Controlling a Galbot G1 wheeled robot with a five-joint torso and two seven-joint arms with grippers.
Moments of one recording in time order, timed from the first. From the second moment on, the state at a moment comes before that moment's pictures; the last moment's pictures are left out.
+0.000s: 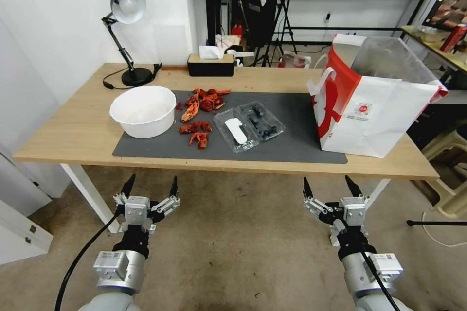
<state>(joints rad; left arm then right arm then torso) 1.80 -1.50 -0.55 -2.30 0.00 0.00 0.00 -1.80 1.50 0.55 2.30 0.00 0.00 0.00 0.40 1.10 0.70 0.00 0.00</state>
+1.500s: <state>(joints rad) 1.78 -1.40 -0.42 -2.51 -0.40 0.37 -0.27 -1.82 1.36 0.49 2.50 0.13 -0.40 0.01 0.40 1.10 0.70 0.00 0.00</state>
